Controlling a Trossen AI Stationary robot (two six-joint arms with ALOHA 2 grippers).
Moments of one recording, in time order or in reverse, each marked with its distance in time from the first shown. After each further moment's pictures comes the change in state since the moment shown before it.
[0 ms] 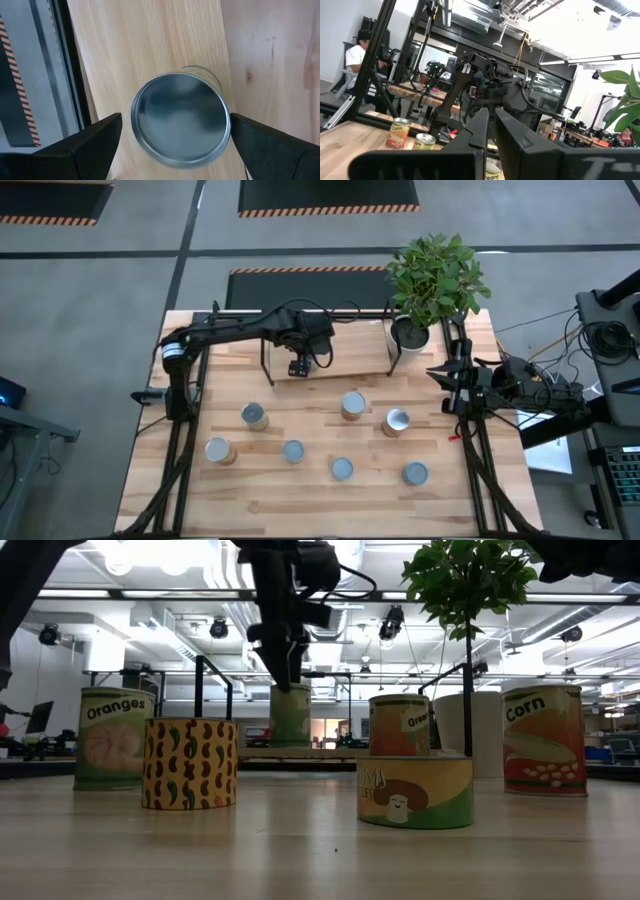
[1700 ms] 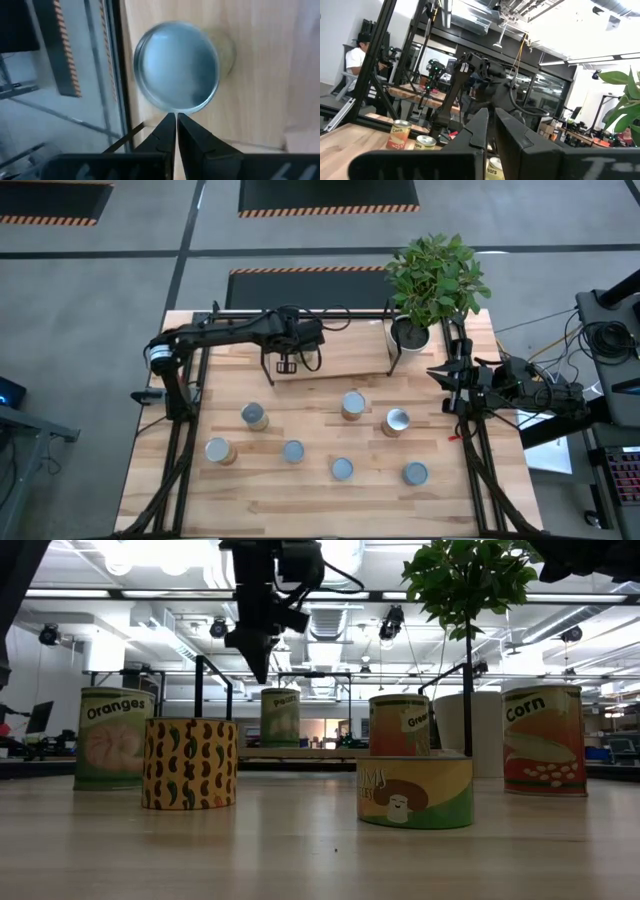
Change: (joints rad) left arm -0.019 -0.087 -0.103 -0.056 -0.257 -0.124; right arm 0.000 0.000 0.000 0.007 0.000 0.009
